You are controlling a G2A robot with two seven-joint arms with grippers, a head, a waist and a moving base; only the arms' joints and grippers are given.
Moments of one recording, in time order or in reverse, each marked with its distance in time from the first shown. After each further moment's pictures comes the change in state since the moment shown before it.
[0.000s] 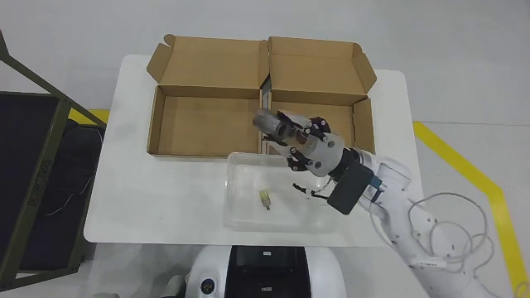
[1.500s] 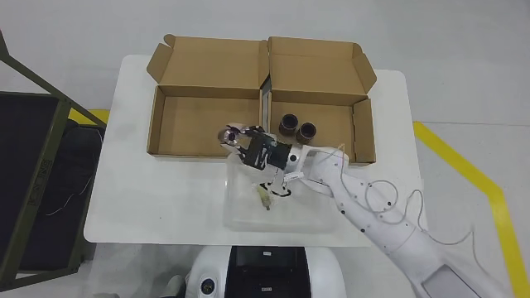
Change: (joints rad) left arm 0.000 0.000 0.000 0.000 0.000 0.000 0.000; right arm 0.306 -0.162 -0.369 0.529 0.133 0.009 0.338
